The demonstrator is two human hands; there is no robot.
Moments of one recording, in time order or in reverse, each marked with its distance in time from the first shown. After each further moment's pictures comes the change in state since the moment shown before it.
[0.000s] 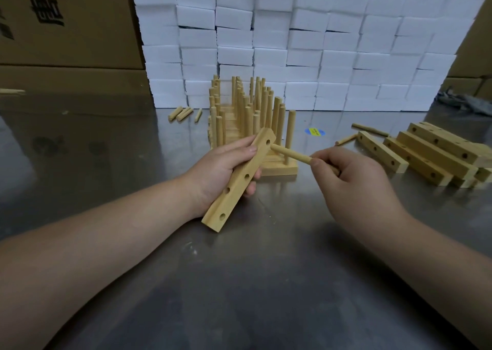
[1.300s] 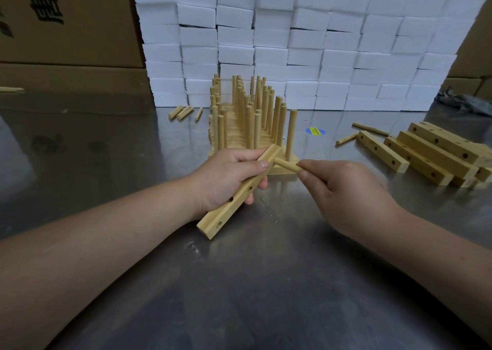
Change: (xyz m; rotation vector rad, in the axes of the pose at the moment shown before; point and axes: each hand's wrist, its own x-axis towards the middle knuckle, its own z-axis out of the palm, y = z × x) left_hand -0.010 0.006 0.009 0.446 0.030 0.025; right_hand 0.002 0.003 0.002 -0.309 -0.059 -0.252
